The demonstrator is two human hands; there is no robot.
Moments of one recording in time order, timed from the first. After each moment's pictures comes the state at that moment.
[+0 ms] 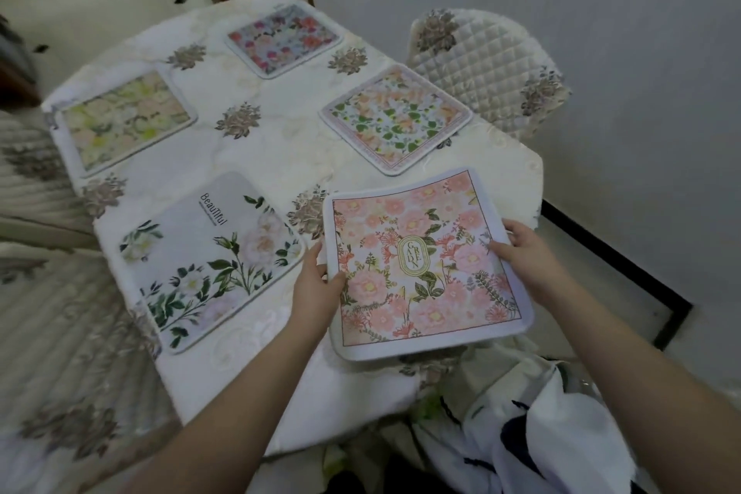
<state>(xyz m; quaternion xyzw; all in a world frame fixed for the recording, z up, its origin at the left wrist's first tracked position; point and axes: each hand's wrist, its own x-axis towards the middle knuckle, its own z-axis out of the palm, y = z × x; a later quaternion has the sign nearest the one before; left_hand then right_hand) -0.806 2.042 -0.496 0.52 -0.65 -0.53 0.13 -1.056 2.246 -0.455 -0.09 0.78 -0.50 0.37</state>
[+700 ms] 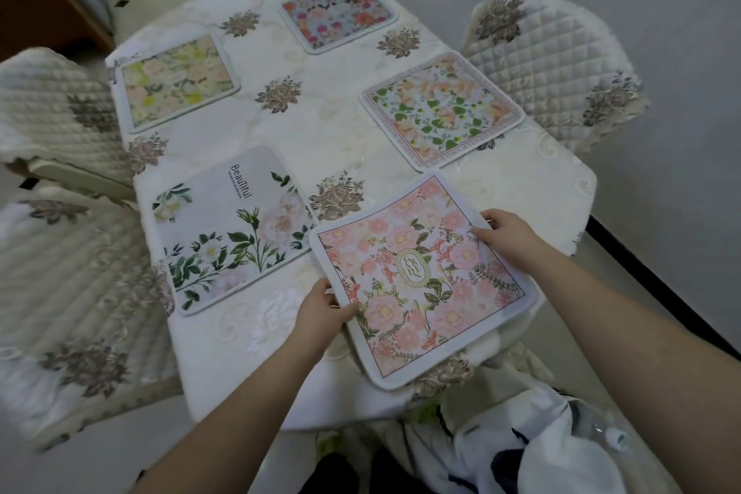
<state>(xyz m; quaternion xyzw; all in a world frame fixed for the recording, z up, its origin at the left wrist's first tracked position) -0.786 2.068 -0.533 0.59 -0.55 -0.59 0.10 -1.117 2.161 -0.506 -0.31 0.83 -0.29 0.37</state>
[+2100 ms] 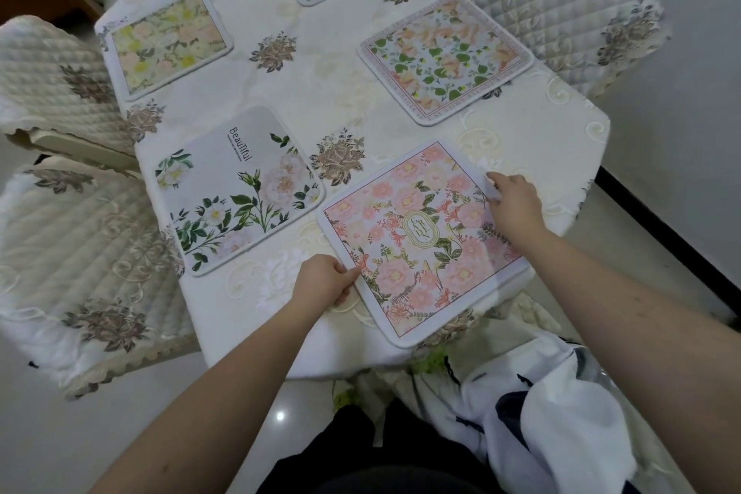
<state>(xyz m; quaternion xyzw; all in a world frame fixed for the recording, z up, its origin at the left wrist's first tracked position) -0.775 2.068 -0.538 0.58 -0.71 -0.39 -0.10 -1.095 2.185 -0.544 -0.37 0.89 -0.16 0.19</state>
